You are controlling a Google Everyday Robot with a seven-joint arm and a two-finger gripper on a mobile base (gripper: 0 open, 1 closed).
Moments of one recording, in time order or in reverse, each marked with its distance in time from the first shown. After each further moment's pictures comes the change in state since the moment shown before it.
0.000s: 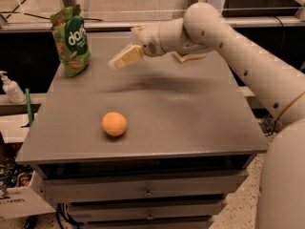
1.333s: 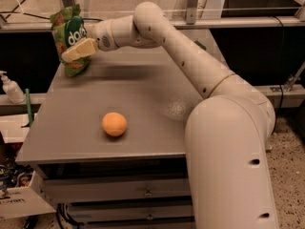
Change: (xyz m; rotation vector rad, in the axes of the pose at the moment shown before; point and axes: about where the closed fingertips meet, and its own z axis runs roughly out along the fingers) arm -0.060 0.020 0.142 -0.192 -0.125 0.051
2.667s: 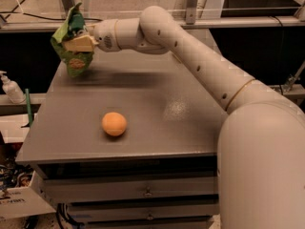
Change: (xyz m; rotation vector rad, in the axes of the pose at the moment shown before) arm -0.024 0.029 -0.018 0.031 -0.099 0.026
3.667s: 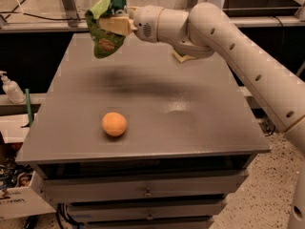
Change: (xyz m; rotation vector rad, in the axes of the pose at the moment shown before) arm -0.049 -0.010 -0.134 0.197 -0.168 0.019
